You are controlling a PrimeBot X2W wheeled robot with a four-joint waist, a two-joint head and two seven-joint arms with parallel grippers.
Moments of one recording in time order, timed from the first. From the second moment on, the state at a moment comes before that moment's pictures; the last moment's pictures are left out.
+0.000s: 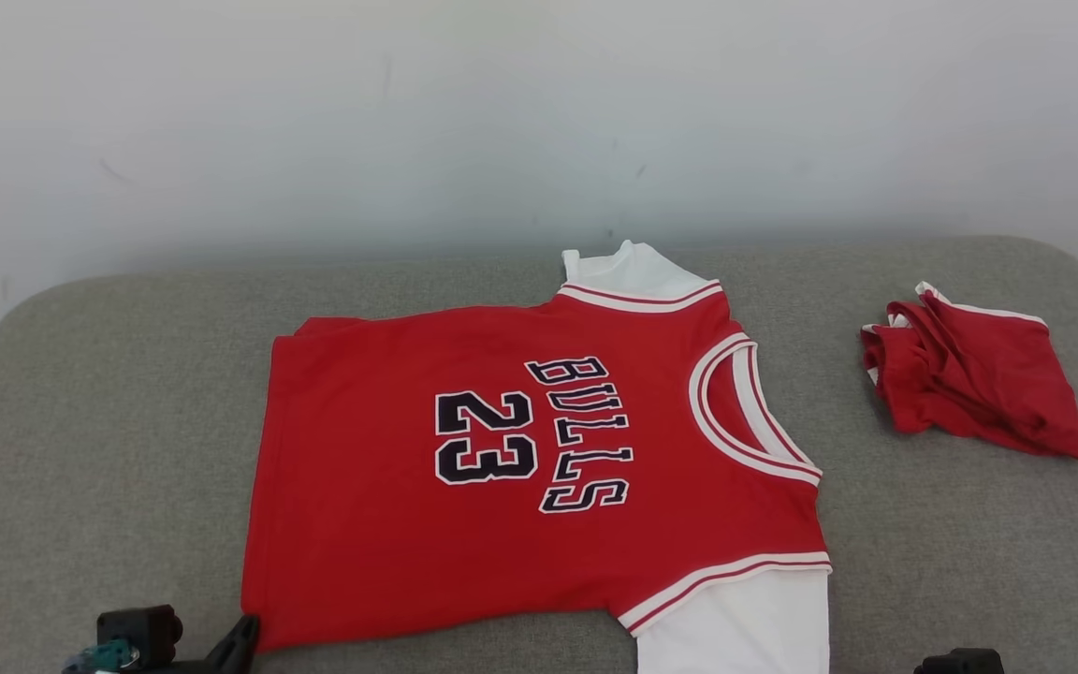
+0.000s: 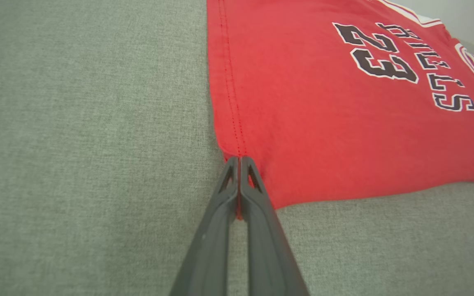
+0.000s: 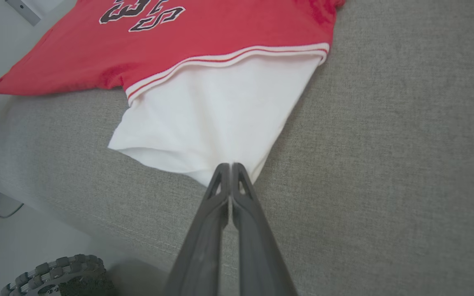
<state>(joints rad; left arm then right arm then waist) -0.27 0.32 -0.59 0.75 -0.69 -0.07 -0.12 0.00 -0.53 0.73 0.23 0.93 -0.03 -0.10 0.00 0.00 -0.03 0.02</state>
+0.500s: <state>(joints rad) -0.27 0.31 -0.54 0.73 -0.71 -0.03 -0.16 0.03 -0.57 0.65 0.12 1.02 -0.07 -0.07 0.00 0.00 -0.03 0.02</state>
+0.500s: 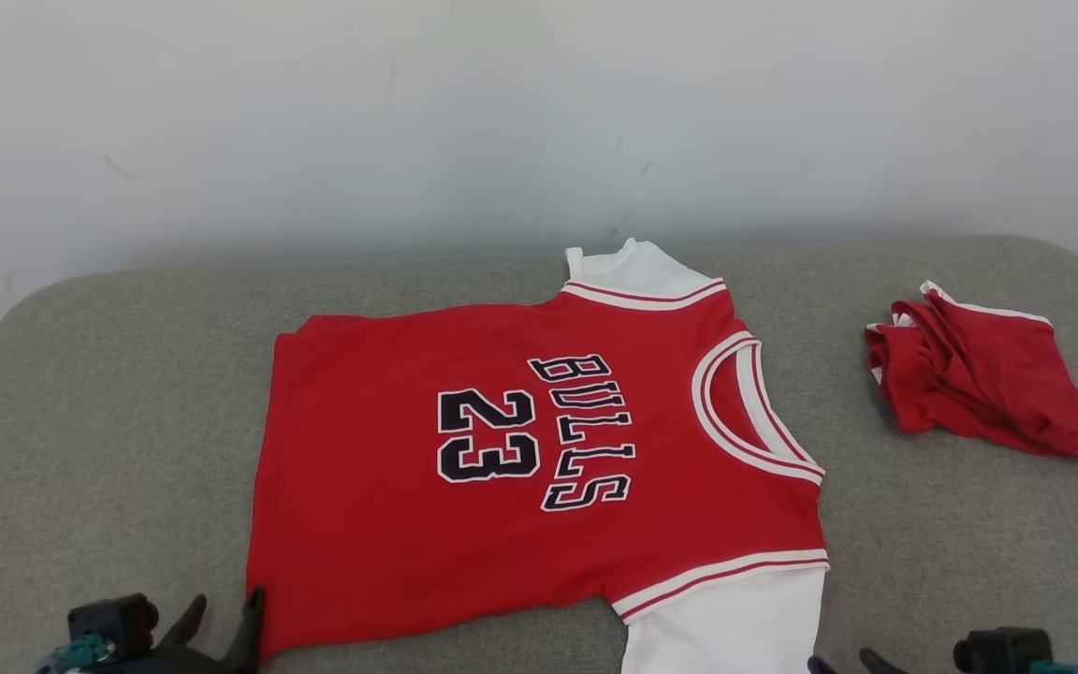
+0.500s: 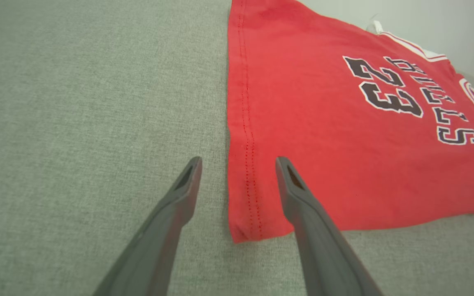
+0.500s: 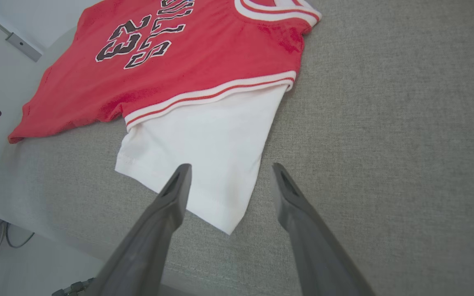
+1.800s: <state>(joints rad) 0.00 0.32 -0.33 0.20 -0.56 0.12 -0.25 0.11 -0.44 0.17 -0.01 0.72 -0.12 -0.26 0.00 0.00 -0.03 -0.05</state>
